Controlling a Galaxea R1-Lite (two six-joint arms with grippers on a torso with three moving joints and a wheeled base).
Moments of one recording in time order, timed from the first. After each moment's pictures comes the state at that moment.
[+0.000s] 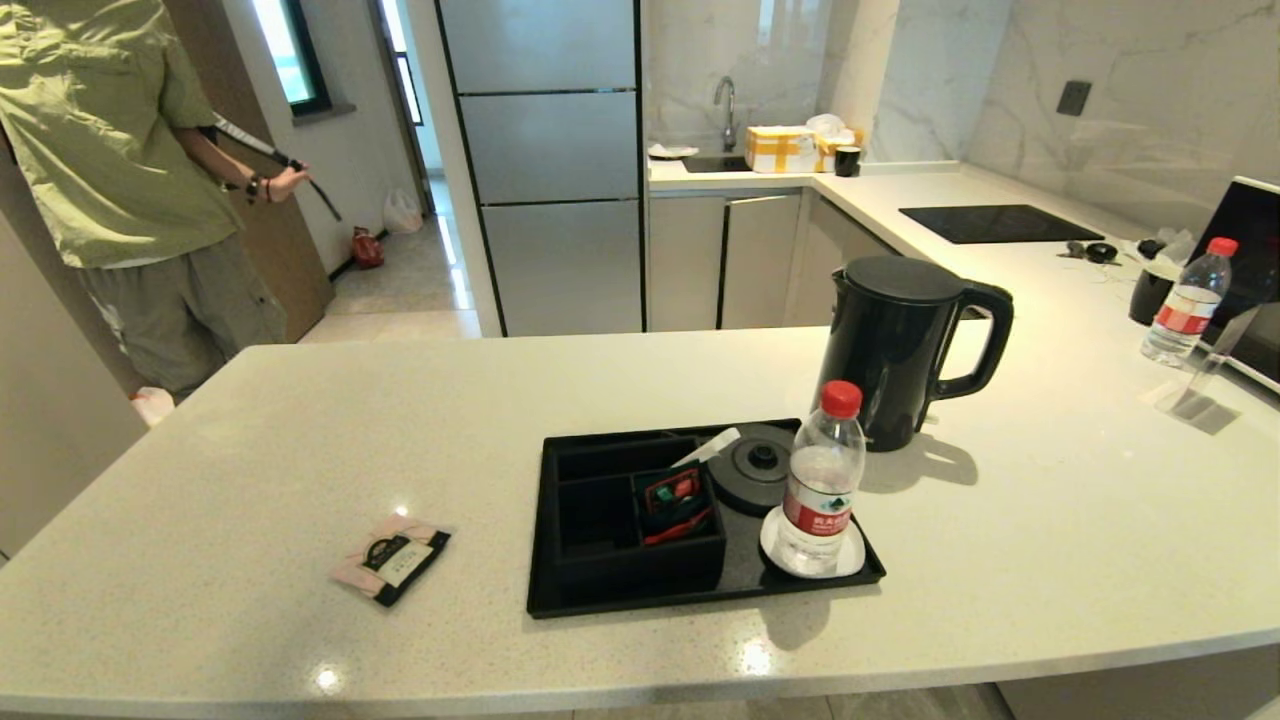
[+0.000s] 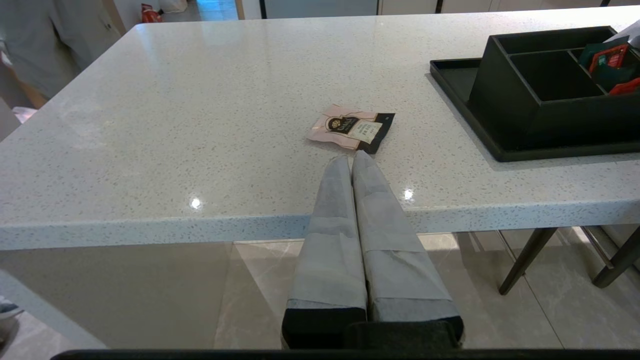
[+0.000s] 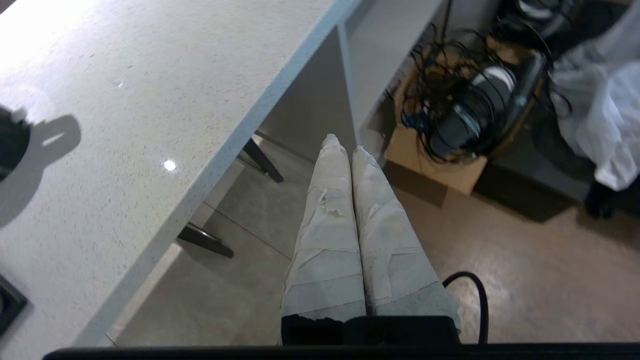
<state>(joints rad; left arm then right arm) 0.00 0.00 0.00 0.00 -0.01 0.02 -0.09 0.42 -0.73 0.84 -0.69 0.55</state>
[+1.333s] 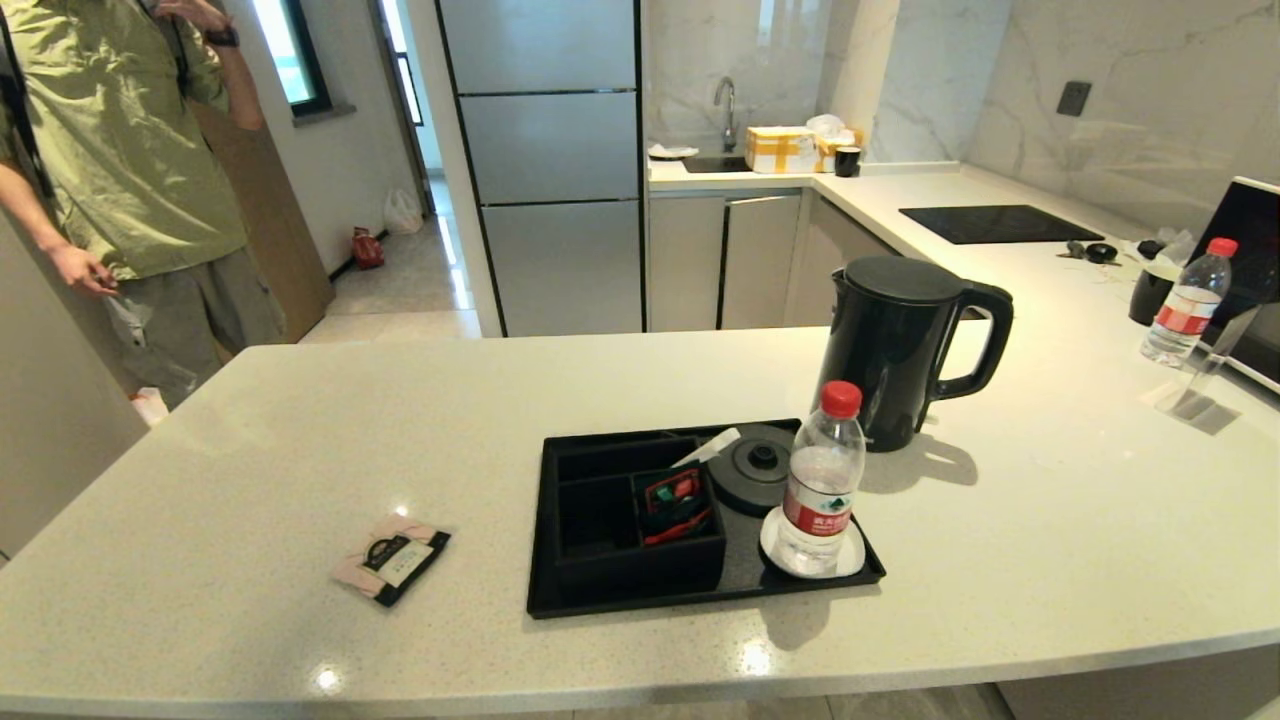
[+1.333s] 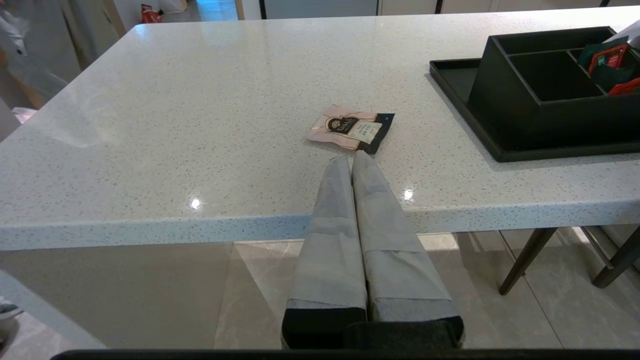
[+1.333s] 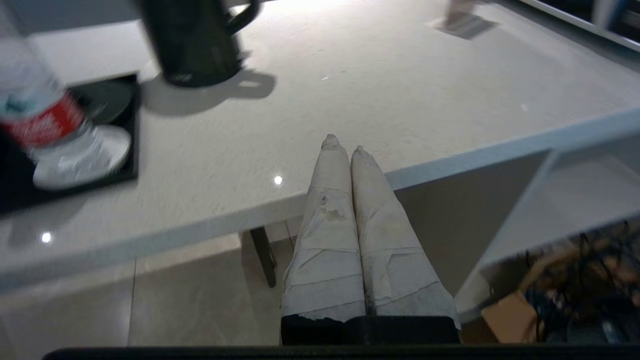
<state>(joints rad) 0.00 0.00 0.00 0.00 -0.01 0.02 -0.01 0.11 -0.16 0.11 -0.24 0.01</state>
